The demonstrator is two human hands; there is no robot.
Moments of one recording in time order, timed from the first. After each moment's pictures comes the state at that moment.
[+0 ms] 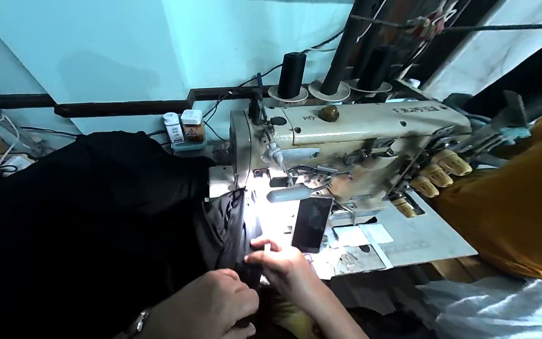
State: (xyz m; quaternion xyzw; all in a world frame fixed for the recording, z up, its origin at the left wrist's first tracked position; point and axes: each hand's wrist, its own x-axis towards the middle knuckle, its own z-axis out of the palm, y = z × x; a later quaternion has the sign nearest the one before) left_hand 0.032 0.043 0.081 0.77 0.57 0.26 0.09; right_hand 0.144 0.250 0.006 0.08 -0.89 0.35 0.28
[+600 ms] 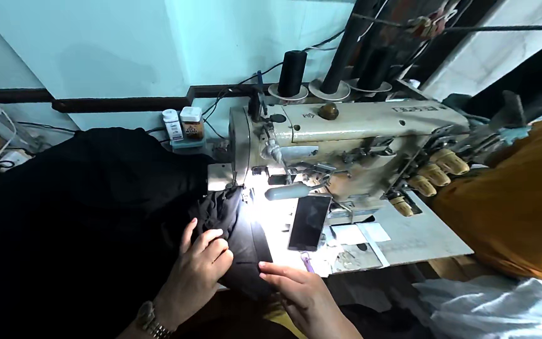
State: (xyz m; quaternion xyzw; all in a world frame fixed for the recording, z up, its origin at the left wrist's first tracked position) left_hand 0.011 0.045 0.021 0.59 0.74 0.20 -0.24; right_hand 0.195 0.248 0.001 0.10 -0.90 0.32 0.28
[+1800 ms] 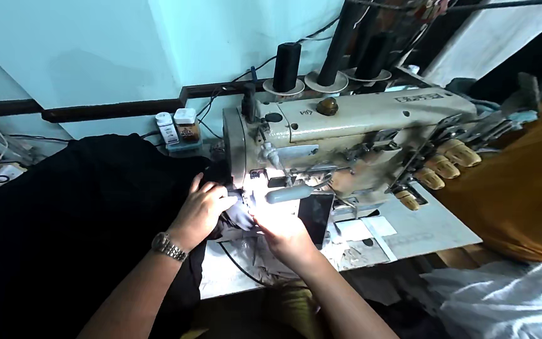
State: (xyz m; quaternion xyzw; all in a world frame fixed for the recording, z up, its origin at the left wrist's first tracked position) left_hand -0.081 0.107 0.054 0.60 0.77 0.14 -0.14; right_hand 0.097 0.272 0.006 0.01 -0.92 0.12 0.38
